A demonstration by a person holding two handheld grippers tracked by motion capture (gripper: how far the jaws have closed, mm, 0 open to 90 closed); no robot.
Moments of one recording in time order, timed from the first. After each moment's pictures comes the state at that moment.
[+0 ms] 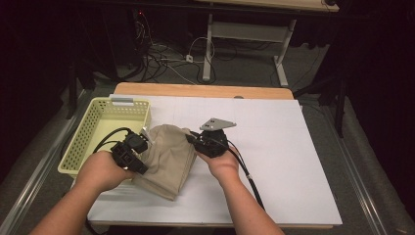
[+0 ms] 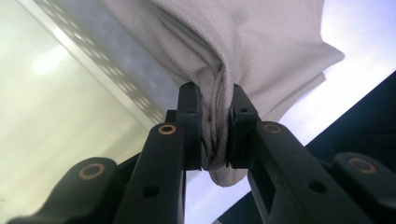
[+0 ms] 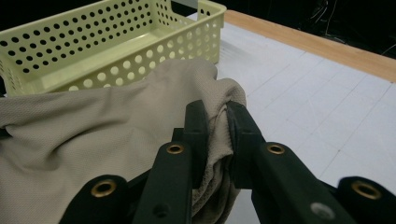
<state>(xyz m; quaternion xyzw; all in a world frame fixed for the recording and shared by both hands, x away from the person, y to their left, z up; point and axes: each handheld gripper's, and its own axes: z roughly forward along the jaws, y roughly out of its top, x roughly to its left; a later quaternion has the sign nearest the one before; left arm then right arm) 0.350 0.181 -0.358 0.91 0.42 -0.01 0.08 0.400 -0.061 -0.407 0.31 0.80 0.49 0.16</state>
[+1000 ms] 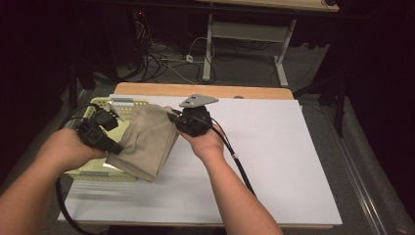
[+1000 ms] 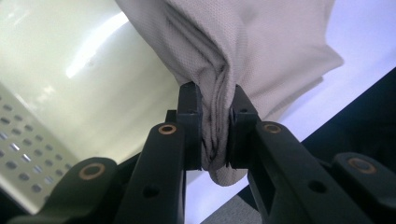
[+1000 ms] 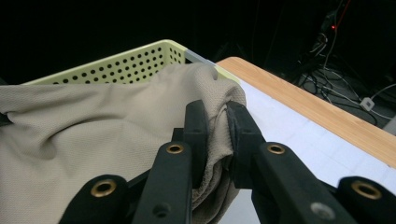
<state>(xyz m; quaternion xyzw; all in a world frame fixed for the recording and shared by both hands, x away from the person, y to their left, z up) 0.359 0.246 -0.302 0.90 0.43 0.02 0.10 0.416 -0.011 -0.345 0.27 0.80 0.51 0.18</state>
